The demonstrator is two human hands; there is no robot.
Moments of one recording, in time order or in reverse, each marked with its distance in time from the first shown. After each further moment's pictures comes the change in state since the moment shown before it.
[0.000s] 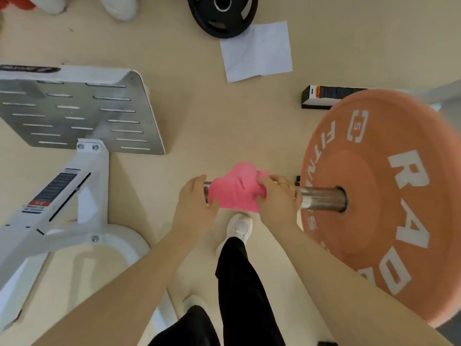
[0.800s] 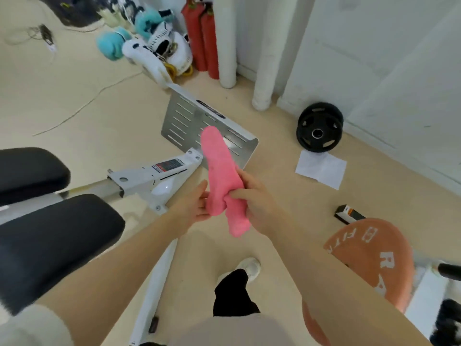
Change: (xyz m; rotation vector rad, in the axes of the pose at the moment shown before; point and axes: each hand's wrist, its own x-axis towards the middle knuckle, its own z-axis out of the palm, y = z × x) left_hand -0.244 -0.063 -0.213 -1.236 0.096 -0.345; right_hand -0.251 -0.235 -0.087 0.754 -0.791 -0.515
